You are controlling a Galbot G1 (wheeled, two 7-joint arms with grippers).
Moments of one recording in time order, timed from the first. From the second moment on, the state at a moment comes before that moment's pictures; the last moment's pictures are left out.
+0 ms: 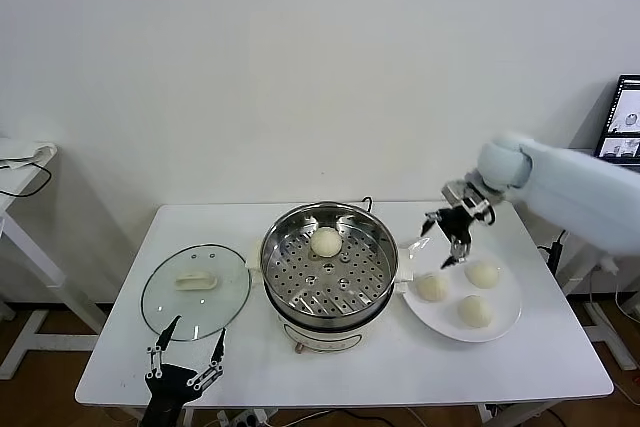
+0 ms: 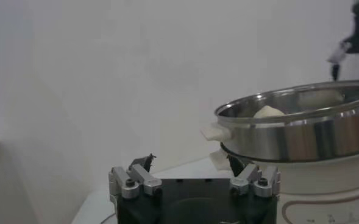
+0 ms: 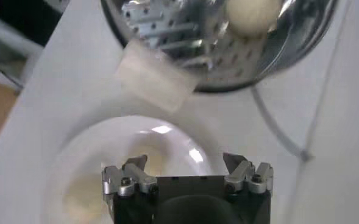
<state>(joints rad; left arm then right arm) 1.87 -1.37 -0.60 -2.13 0.03 -0.22 0.05 0.39 0.76 -1.26 1.17 0.28 -0.03 -1.14</state>
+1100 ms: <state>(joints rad) 1.87 -1.37 -0.62 -2.12 0.01 -0.23 0.05 0.20 0.81 -1.21 1.05 0.28 -0.12 -0.98</state>
